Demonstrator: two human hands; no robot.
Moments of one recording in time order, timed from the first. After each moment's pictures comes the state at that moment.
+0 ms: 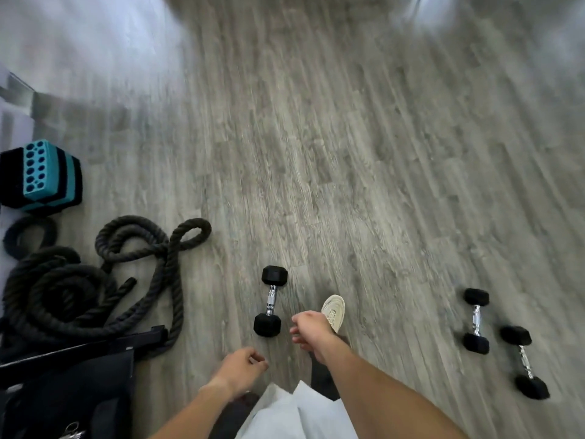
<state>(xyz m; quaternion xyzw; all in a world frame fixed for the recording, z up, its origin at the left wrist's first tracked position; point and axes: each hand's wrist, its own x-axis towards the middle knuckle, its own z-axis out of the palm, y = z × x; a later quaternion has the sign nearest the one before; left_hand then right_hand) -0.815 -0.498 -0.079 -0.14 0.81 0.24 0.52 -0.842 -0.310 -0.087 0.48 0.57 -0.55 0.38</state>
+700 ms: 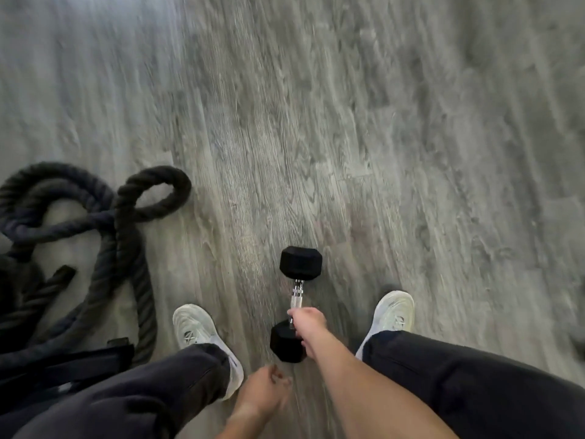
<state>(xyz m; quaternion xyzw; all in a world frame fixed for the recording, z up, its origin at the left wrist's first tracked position) -0.853 -0.568 -0.482 -0.19 0.74 0.21 0.60 -0.924 -0.437 -0.505 0.59 0.50 -0.49 0.40</state>
